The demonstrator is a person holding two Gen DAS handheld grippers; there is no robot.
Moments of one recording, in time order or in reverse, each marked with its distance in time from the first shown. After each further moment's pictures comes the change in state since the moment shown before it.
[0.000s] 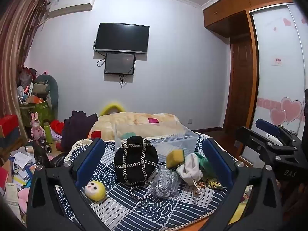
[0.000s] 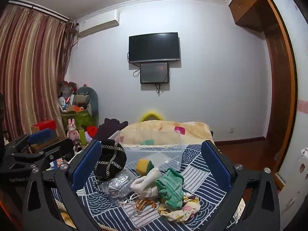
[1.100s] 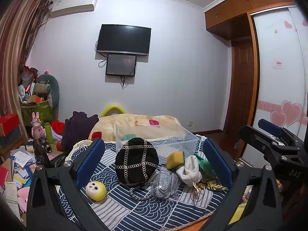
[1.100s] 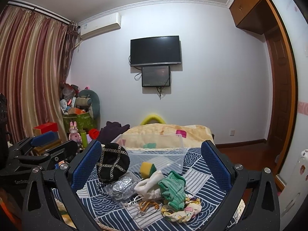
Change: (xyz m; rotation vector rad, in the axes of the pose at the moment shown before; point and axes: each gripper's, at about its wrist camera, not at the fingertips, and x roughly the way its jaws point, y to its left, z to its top) left arm -0.004 -0.003 0.002 -0.009 -0.013 0.007; right arm -0.006 0.003 0.006 0.002 -0.021 0.010
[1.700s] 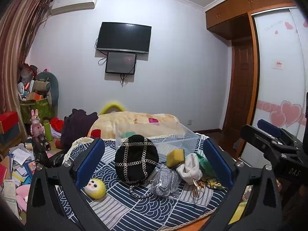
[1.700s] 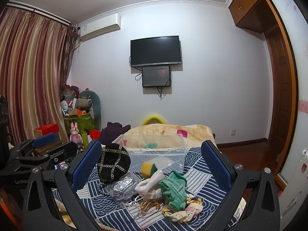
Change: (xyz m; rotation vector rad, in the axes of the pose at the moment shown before) left arm 0.001 0.007 -0.004 -0.017 0.013 -0.002; right arm -0.001 -0.002 -0.002 0.029 -0.001 0.010
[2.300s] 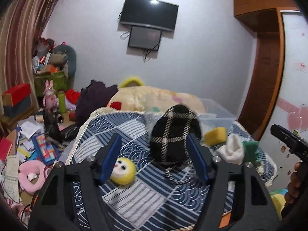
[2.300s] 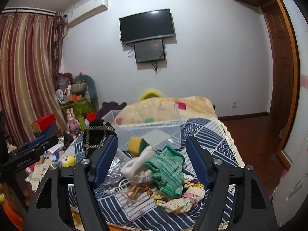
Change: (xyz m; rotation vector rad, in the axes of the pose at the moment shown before) left arm 0.048 0.073 -0.040 -0.108 0.172 0.136; right arm 0.038 -0.030 -0.030 0.085 0.145 0.004
